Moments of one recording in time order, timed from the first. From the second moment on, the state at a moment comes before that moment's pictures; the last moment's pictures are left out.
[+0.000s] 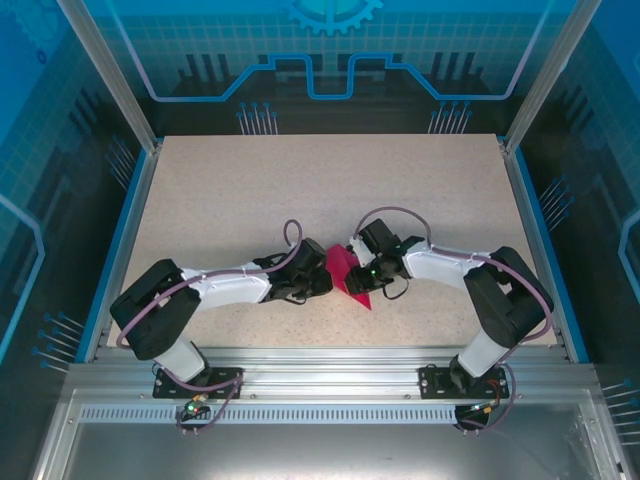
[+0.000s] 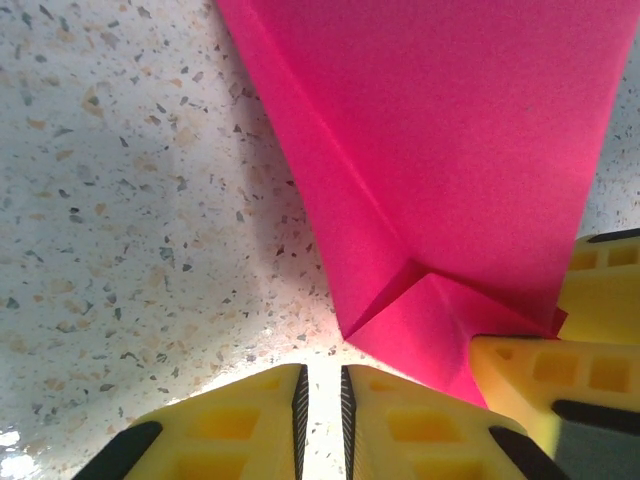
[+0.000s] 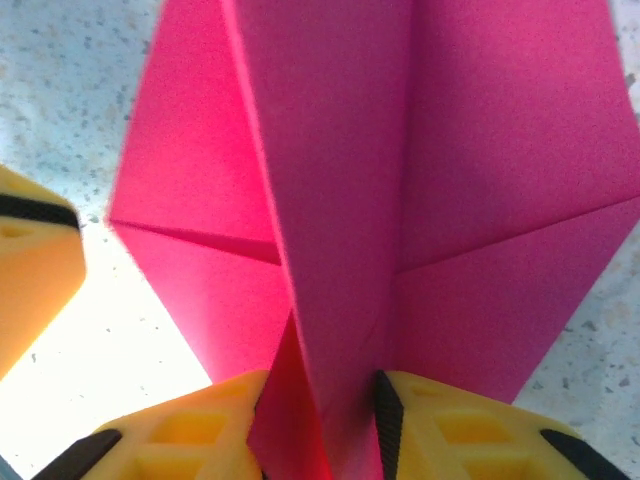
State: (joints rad) left arm -0.79 1.60 0.79 -0.15 0.05 -0.98; right arm 0.61 1.64 0.87 -0.44 -0.29 0.25
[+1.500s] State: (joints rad) left arm -0.76 1.25 0.63 -0.26 -0.16 -1.01; right arm 0.62 2.06 1.46 -0.84 0.15 0.50
